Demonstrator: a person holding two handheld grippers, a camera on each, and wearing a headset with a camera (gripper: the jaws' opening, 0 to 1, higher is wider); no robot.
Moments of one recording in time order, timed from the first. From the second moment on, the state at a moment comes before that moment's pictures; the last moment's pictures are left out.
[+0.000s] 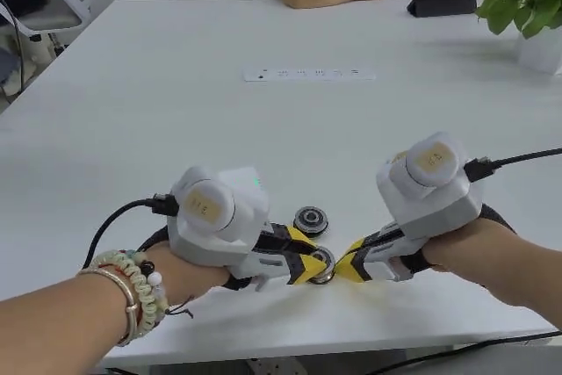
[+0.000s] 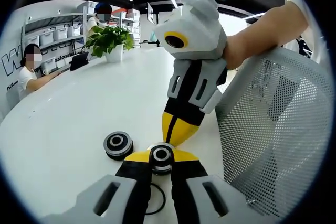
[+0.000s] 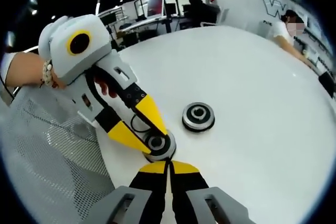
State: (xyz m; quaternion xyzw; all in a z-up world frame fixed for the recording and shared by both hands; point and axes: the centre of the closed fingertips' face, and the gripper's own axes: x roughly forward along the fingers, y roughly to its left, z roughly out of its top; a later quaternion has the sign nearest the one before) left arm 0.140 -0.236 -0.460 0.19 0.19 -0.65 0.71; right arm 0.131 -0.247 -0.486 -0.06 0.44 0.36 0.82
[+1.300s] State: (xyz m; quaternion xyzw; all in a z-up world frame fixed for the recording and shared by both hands) left arm 0.137 -0.235 -0.460 0.19 0.18 -0.65 0.71; right arm 0.130 -0.246 -0.479 0.05 0.45 0.35 0.82
